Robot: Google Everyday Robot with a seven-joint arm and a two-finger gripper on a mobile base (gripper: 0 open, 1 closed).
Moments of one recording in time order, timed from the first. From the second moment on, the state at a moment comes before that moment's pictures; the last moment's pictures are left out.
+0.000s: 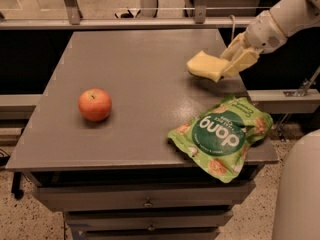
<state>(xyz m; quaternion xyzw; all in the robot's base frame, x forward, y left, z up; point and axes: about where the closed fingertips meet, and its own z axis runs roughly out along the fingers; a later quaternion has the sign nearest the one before) 0.650 -0.207 0.887 -0.65 0.68 0.18 0.29</state>
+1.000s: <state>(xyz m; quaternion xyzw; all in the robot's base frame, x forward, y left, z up) 0.640 -0.205 0.879 -0.75 0.60 0.15 0.25</state>
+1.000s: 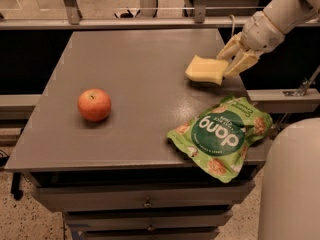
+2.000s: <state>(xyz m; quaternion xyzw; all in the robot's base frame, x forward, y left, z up) 0.605 -0.209 0.893 -0.77 0.59 0.14 0.22</state>
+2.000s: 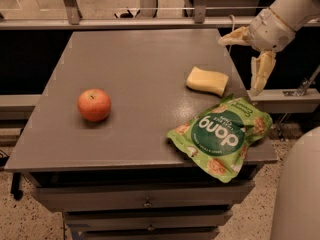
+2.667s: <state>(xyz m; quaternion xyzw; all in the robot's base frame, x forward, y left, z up) 0.584 -0.265 0.914 -0.64 0.69 0.12 0.32</state>
